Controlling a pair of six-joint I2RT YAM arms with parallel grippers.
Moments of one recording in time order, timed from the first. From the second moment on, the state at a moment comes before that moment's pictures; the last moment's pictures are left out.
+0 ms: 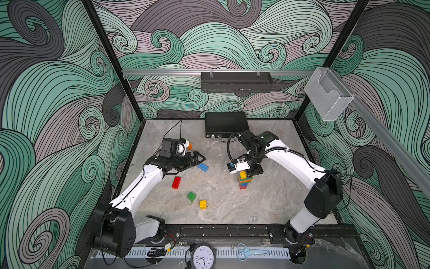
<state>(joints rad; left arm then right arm) -0.24 1.23 0.88 -0.49 0.57 -0.53 0.62 1.67 1.51 -1.38 -0.13 -1.20</state>
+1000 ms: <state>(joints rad) -0.24 1.22 0.88 -0.49 0.57 -0.53 0.66 1.71 1.55 -1.43 -0.07 -1.11</state>
